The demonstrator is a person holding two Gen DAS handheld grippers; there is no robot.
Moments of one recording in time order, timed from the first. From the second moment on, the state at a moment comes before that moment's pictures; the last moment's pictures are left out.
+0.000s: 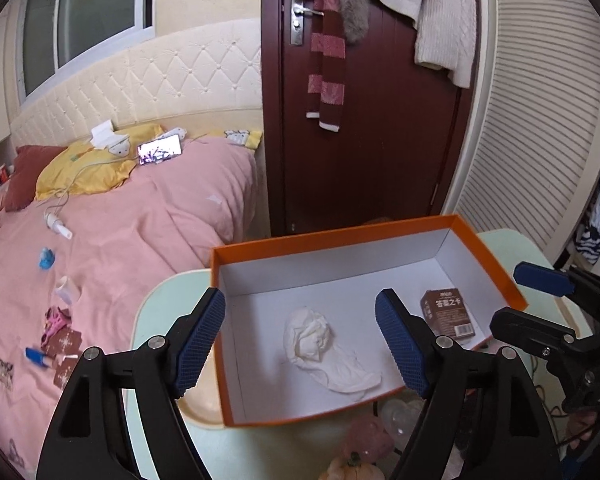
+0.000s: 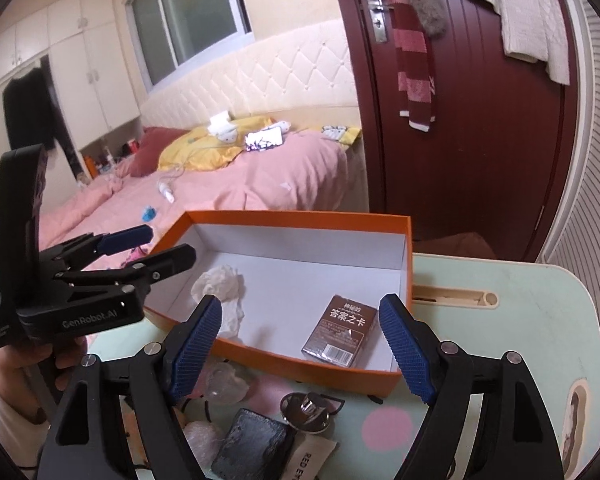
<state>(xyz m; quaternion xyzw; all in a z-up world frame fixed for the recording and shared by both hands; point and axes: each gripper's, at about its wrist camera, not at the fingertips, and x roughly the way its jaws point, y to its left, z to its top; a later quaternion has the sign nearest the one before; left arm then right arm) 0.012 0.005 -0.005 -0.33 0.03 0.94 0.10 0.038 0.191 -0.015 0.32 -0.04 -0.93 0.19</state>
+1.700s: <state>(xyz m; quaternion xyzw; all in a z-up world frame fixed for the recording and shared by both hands) 0.131 0.006 -0.070 -0.42 -0.02 0.88 0.21 0.126 0.190 -0.073 0.41 -0.02 -0.89 0.19</state>
